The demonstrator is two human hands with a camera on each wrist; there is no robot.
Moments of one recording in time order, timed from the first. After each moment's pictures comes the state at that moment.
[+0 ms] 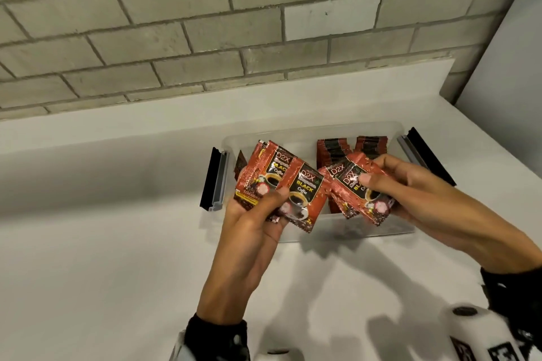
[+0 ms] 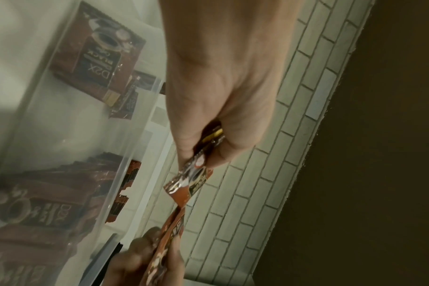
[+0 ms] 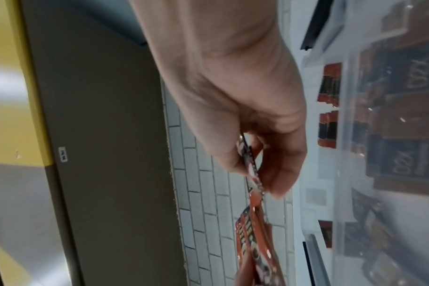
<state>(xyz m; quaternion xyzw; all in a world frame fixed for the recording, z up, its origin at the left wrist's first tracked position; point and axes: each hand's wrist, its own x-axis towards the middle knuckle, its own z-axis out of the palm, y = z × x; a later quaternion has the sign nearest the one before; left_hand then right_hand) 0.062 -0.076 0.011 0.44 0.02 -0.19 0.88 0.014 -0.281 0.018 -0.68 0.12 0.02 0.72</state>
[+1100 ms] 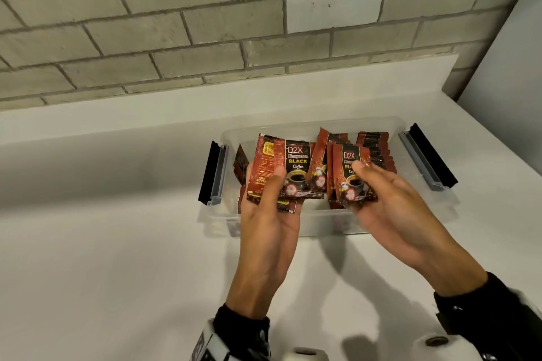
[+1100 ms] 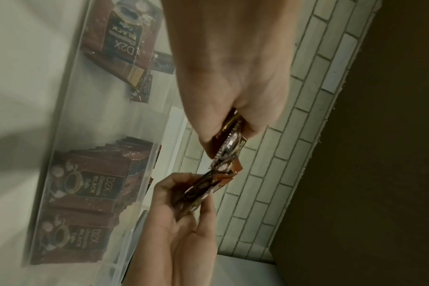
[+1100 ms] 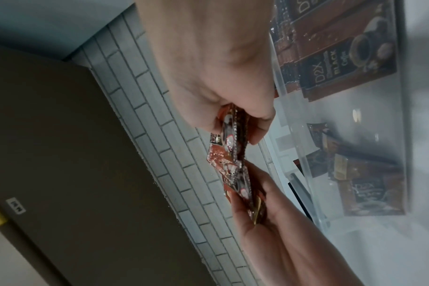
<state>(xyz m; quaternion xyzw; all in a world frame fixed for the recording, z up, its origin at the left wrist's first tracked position) 0.054 -0.101 0.002 0.32 0.03 -0.14 0.94 0.019 -0.244 0.004 -0.45 0.19 -0.05 0.87</state>
